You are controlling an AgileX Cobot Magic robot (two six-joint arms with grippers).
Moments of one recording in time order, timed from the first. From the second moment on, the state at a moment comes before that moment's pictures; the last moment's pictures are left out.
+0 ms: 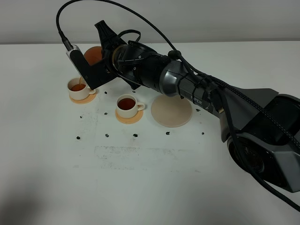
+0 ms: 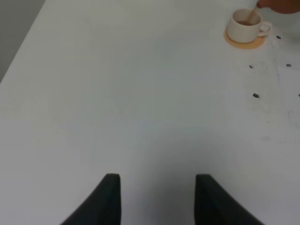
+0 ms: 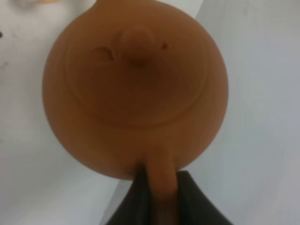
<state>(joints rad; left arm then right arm) 0.05 0.00 -0.51 0.09 1.06 -0.06 0.70 2.43 -2.08 -0.70 0.45 -1.06</state>
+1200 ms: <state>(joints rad) 0.05 0.00 -0.51 0.09 1.06 -0.06 0.70 2.43 -2.08 -0.72 0.41 -1.15</state>
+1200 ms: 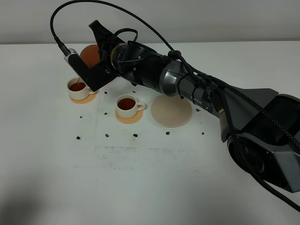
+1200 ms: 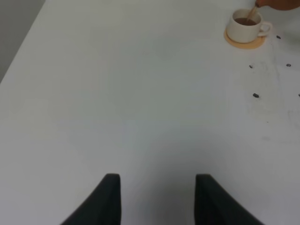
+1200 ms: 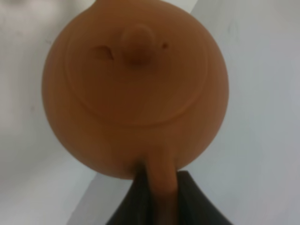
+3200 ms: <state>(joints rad) 0.05 0.00 -0.51 0.09 1.06 -0.06 0.70 2.43 -2.08 -0.55 0.45 -1.24</state>
